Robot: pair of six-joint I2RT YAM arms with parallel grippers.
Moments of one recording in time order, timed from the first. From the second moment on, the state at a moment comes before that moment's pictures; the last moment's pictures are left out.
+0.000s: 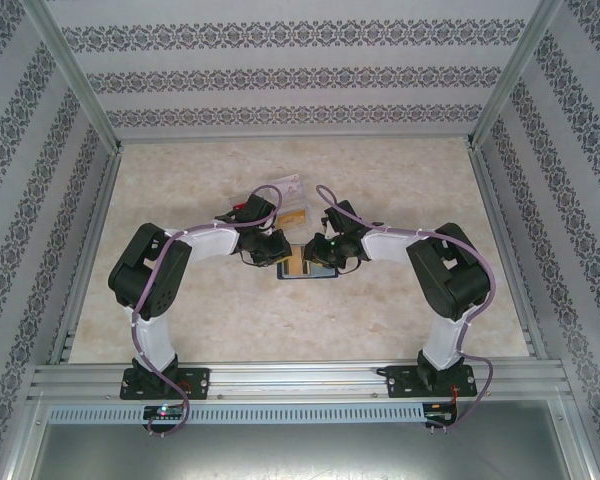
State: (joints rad) left arm -0.49 1.88 1.09 -0.28 0.40 -0.85; right arm 0.53 1.84 0.97 -0.16 -0.44 0.81
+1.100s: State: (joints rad) left arm -0.49 1.88 1.08 -0.26 0.42 -0.85; right arm 0.50 1.76 0.83 -0.01 -0.48 0.81
